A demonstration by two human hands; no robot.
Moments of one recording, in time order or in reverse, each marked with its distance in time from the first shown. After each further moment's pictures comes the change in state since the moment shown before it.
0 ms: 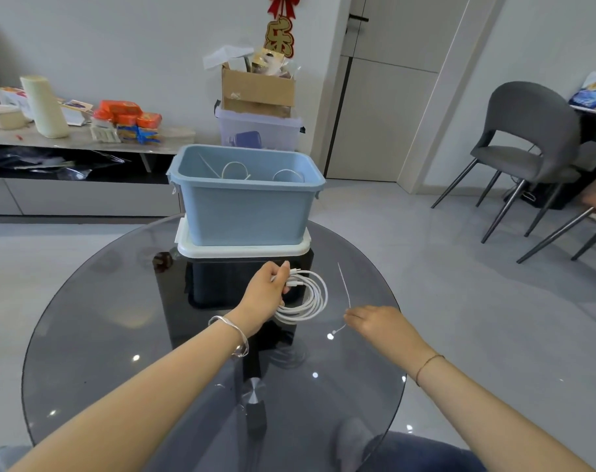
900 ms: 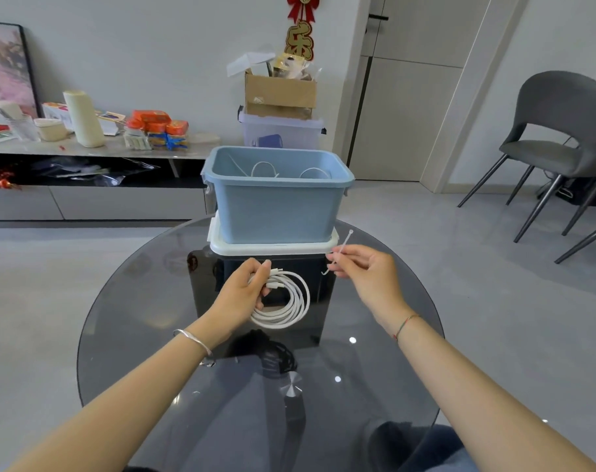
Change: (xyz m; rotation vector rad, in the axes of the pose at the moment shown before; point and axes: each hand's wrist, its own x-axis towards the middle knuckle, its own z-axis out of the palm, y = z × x) left_hand -0.031 -0.006 -0.081 0.077 0.012 0.075; right_hand 0.073 -0.057 -0.077 1.673 0.559 0.583
